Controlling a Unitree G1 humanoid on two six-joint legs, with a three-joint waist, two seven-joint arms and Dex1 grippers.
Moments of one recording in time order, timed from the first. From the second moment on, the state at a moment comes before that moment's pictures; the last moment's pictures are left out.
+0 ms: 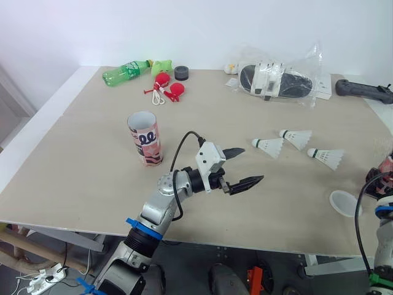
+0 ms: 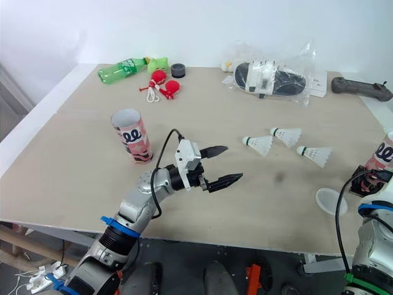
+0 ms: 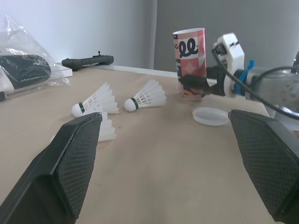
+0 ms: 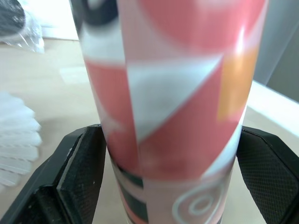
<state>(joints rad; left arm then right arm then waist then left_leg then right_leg) -0.51 -0.02 -0.32 0.11 -0.28 0.10 -0.81 -0.12 -0.58 -0.68 0.25 0.32 0.12 0.10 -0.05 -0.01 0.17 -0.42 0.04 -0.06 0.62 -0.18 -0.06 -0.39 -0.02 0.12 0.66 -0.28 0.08</state>
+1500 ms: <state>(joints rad) -0.55 -0.03 -0.31 0.18 -0.29 0.07 -0.88 0.03 -0.47 -0.72 -0.02 0.39 0.23 0.04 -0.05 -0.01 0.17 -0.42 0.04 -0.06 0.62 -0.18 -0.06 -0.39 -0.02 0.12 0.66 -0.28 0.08</state>
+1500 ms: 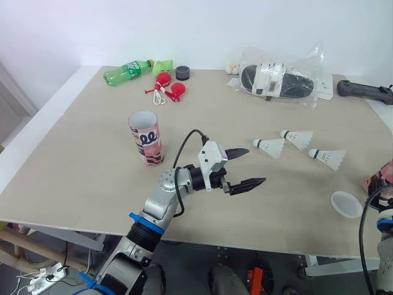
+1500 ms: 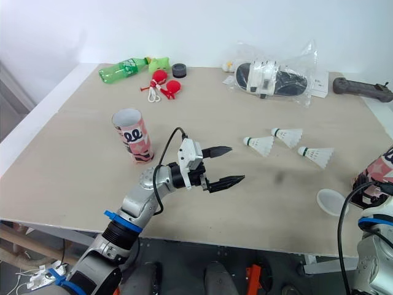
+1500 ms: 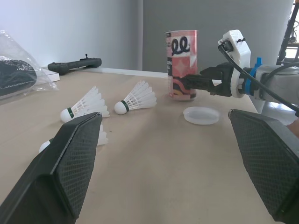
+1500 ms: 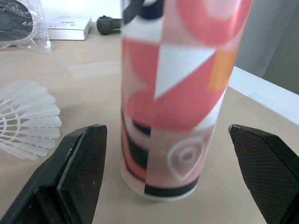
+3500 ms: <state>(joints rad) -0.26 0.18 0.05 0.07 -0.16 0.11 -0.33 -0.47 -0.77 0.02 -0.37 0.71 0.65 0.95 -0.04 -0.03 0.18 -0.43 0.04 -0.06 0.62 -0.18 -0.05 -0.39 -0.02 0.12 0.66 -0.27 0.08</state>
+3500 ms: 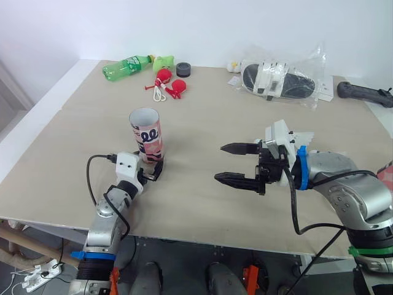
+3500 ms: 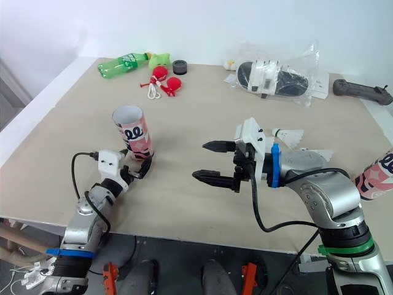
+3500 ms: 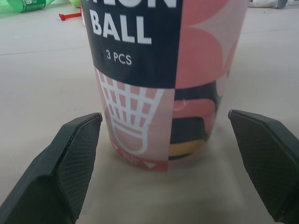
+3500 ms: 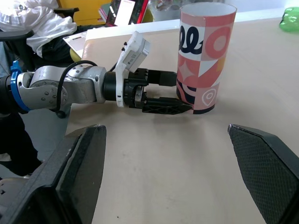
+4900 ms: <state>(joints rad) -0.46 0.42 -0.03 0.08 -0.27 0.23 -0.75 -0.42 -0.79 -0.14 -0.41 0.78 0.72 0.90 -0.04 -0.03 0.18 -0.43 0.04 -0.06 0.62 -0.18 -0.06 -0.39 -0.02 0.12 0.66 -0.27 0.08</state>
